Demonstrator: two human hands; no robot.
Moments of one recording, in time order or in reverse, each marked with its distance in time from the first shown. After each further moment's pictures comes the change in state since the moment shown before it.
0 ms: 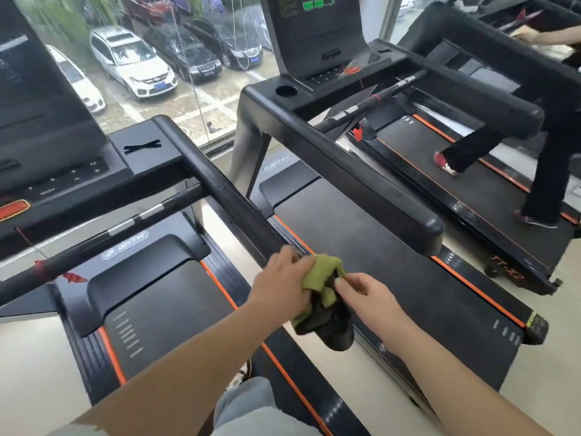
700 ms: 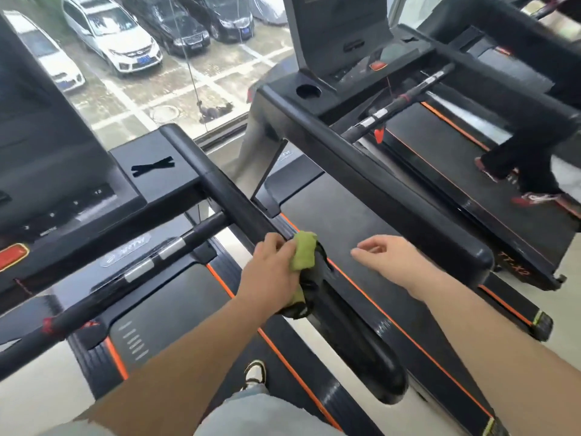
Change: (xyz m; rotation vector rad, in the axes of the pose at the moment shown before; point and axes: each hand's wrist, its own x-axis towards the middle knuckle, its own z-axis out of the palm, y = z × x) left_hand 0.085 -0.126 -0.047 -0.128 0.136 -0.027; right_hand 0.131 -0.122 0.015 -0.235 -0.009 0.024
